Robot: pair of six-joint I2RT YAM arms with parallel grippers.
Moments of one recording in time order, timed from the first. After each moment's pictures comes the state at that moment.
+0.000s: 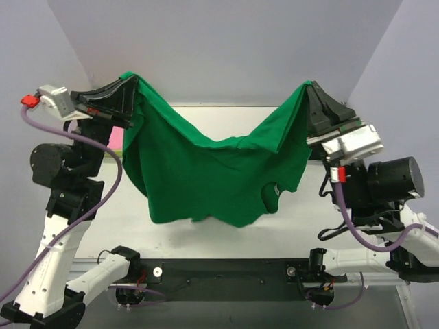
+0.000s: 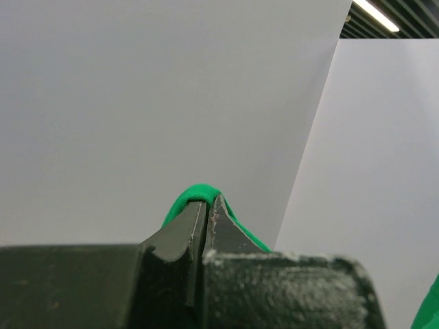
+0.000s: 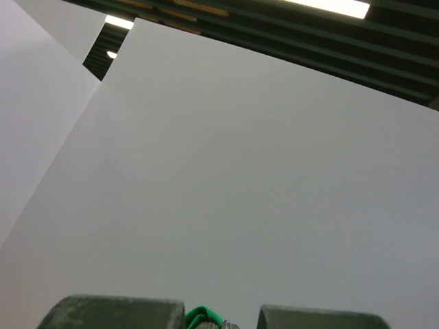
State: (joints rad) left arm -0.37 0.91 1.37 0.18 0.05 -0.34; right arm 1.32 1.00 1.53 0.24 0.76 -1.05
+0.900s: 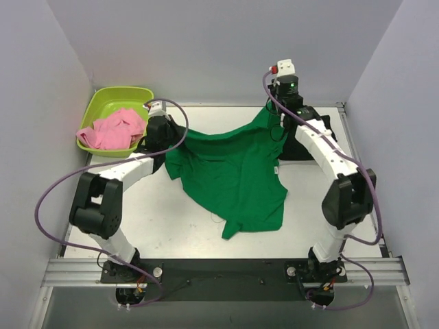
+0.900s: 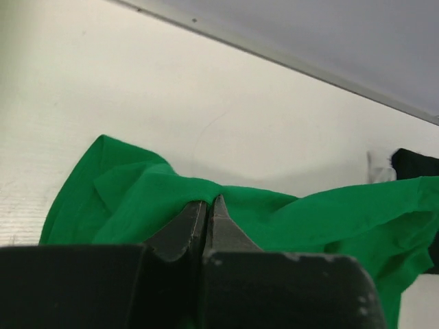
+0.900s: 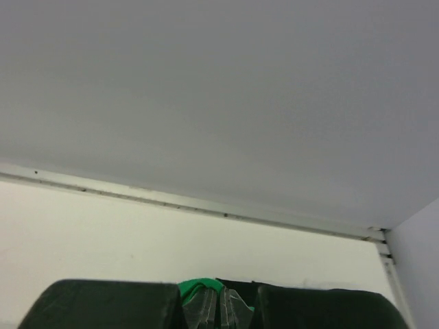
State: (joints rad) left arm -0.32 1.63 1.04 0.31 -0.11 -0.55; right arm 0.33 1.71 1.61 -0.20 0.38 -0.12
